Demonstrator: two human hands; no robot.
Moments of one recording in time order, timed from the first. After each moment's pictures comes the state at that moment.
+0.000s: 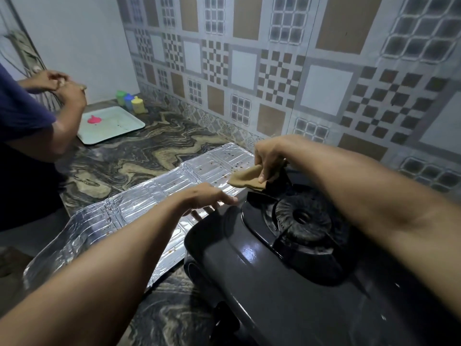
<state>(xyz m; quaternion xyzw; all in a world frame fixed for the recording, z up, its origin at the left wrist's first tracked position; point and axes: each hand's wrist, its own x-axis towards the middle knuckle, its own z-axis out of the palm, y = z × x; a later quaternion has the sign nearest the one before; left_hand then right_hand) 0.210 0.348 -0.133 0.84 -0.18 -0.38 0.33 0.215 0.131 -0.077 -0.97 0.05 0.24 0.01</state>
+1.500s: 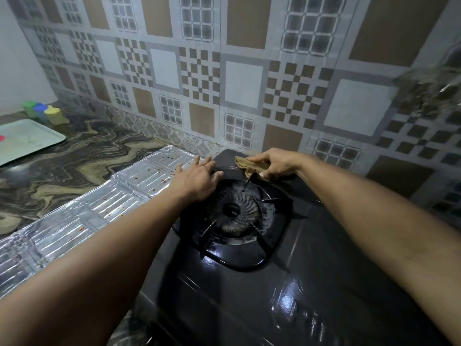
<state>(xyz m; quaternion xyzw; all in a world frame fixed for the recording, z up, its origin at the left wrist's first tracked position) 0.181 0.212 -0.140 0.89 -0.44 -0.03 0.11 0.075 -0.001 -0.101 -0.96 0.17 0.12 0.18</state>
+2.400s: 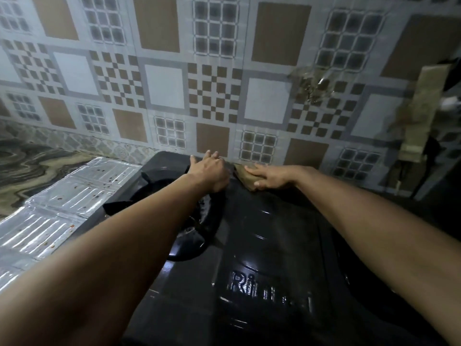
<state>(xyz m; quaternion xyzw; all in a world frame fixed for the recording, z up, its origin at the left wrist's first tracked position) 0.071 0.110 -0.106 0.81 -0.58 -0.04 0.02 -0.075 -0.033 -0.113 -0.93 0.29 0.19 0.10</state>
